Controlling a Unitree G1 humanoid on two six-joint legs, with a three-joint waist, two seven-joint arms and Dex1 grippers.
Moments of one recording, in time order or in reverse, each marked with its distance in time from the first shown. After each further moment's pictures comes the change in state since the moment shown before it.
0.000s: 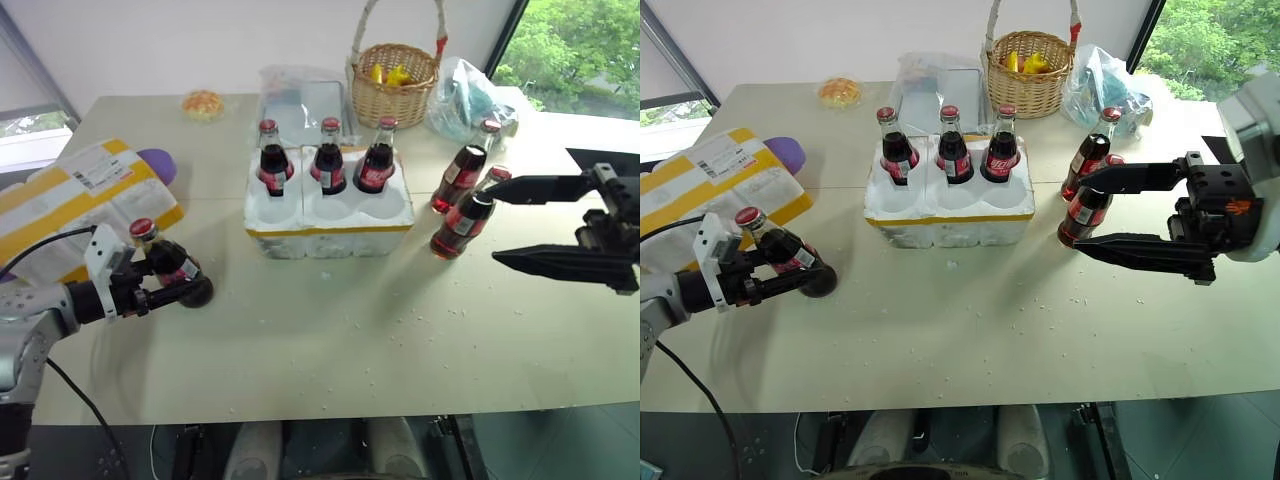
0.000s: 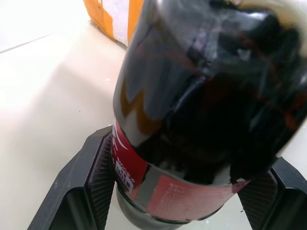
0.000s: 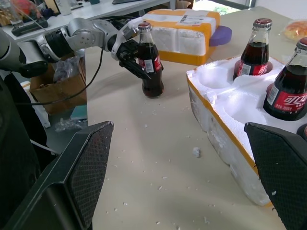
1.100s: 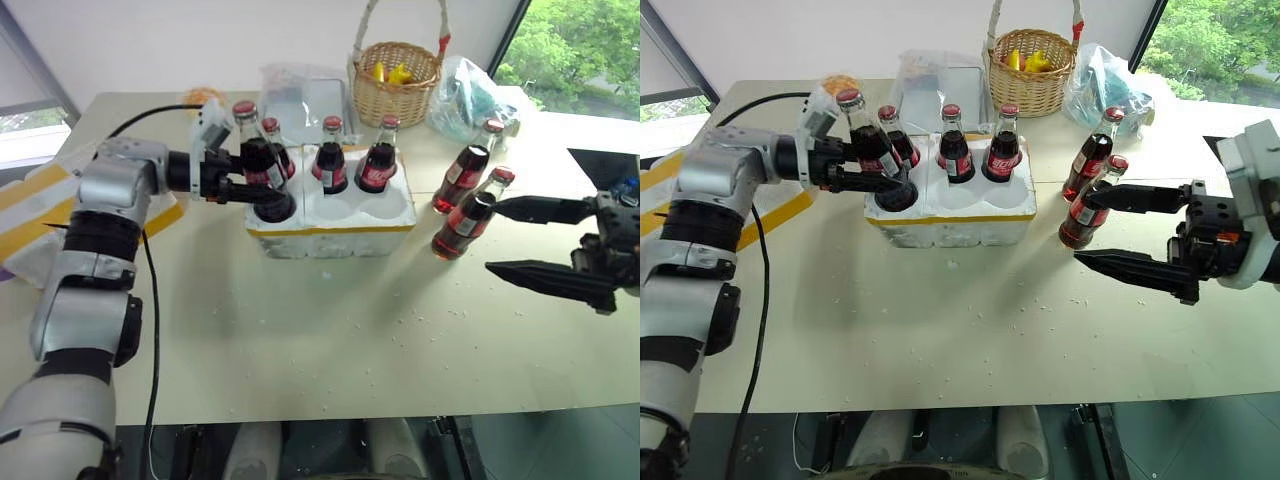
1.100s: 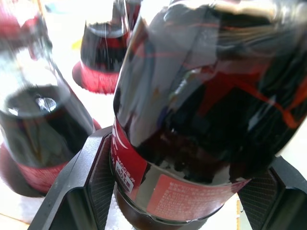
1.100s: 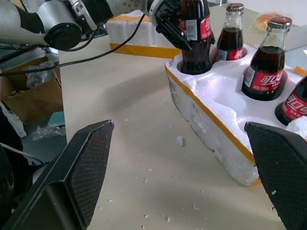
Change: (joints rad) left arm -1.012 -0.260 -0.467 0.799 0.267 -0.148 -0.347; right arm 0.234 0.077 -0.115 -0.082 -0.023 -0.098 -0.084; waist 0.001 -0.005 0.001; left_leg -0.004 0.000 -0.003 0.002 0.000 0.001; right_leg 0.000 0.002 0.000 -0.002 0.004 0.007
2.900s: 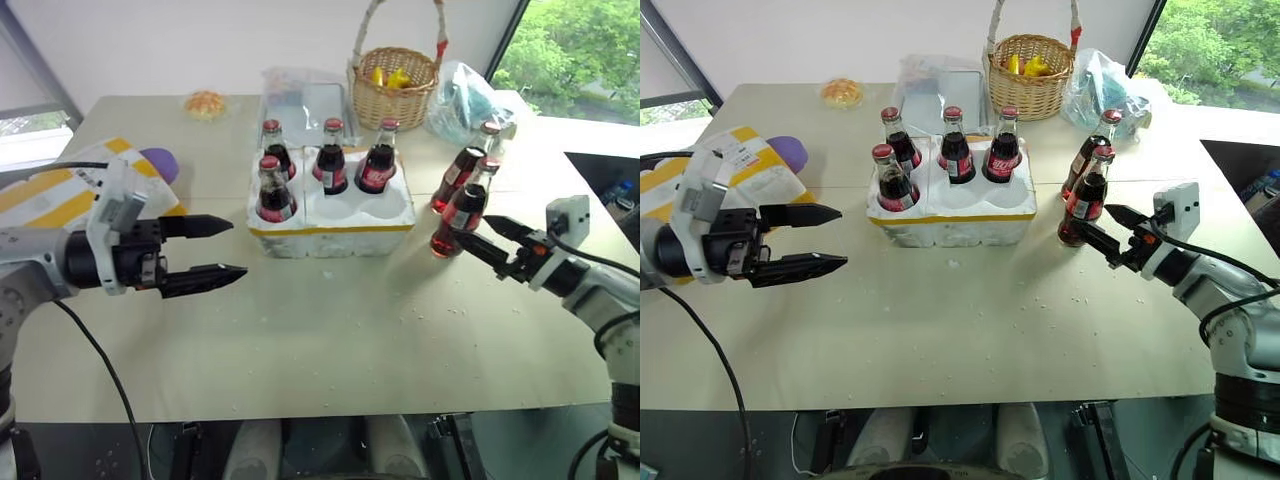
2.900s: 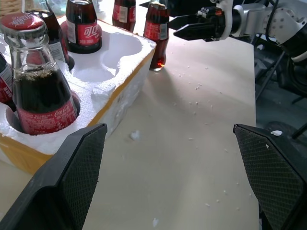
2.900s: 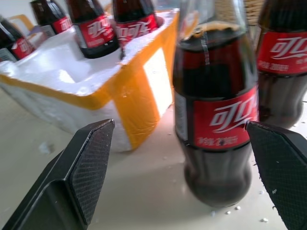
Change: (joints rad) left arm 0.785 0.326 0.550 -1.176 -0.625 0.566 0.365; right arm -0.070 0.405 0.285 0.372 -0.431 -0.282 -0.396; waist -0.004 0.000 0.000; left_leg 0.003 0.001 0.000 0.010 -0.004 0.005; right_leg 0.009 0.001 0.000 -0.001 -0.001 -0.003
